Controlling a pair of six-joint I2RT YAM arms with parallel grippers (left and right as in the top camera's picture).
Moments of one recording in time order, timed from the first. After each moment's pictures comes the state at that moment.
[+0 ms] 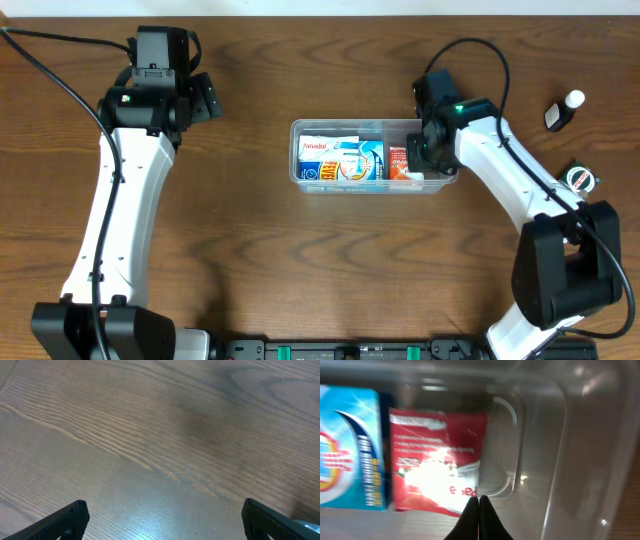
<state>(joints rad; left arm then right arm) -0.05 1.58 1.52 -0.93 -0.32 -0.31 0.29 1.83 1.33 -0.90 0.08 0.28</state>
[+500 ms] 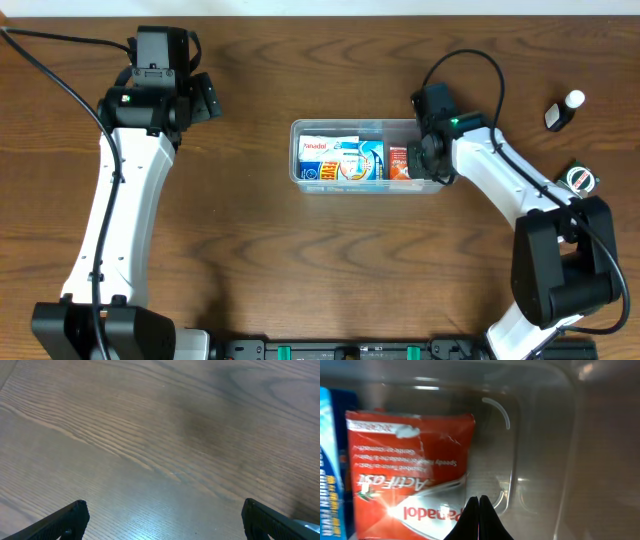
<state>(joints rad) -0.05 1.58 1.52 -0.93 -0.32 -0.31 0.29 1.83 1.22 -0.76 0.13 0.28</state>
